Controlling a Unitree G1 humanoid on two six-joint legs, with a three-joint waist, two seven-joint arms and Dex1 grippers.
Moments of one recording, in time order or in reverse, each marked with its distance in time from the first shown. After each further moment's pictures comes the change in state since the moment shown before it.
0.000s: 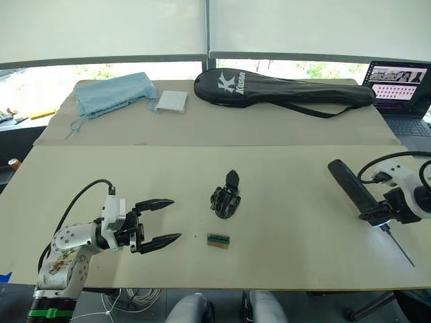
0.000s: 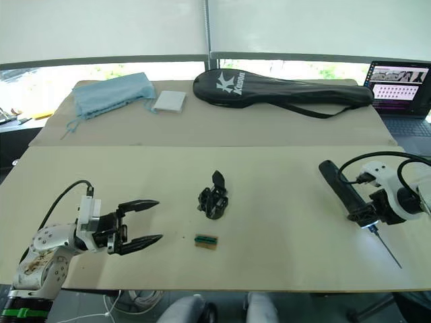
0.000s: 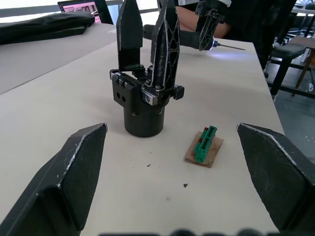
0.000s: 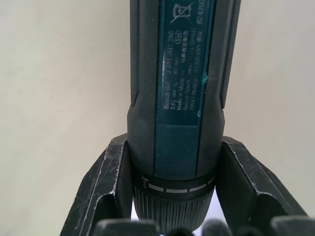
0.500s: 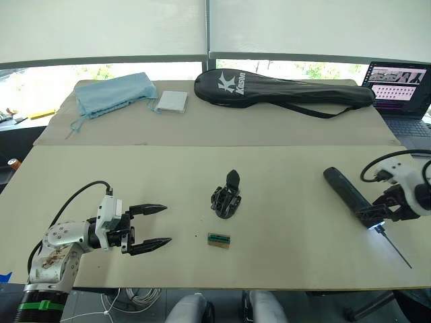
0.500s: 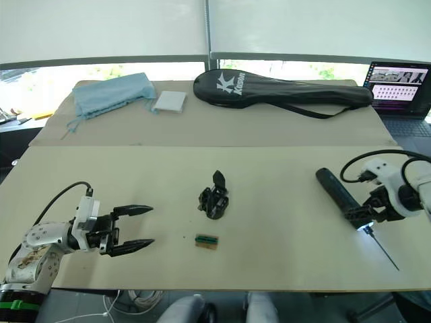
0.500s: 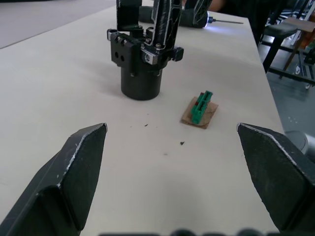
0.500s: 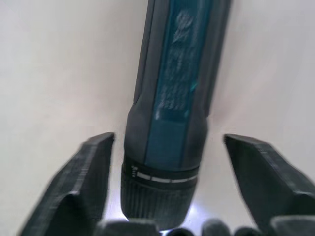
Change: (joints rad) left arm -0.042 0.081 0.004 0.125 0.056 -0.006 -0.050; right arm 0.025 -0.057 -0.152 0.022 -0.012 -0.138 0.091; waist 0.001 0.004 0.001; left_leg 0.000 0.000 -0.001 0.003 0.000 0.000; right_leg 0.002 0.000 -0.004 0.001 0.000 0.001
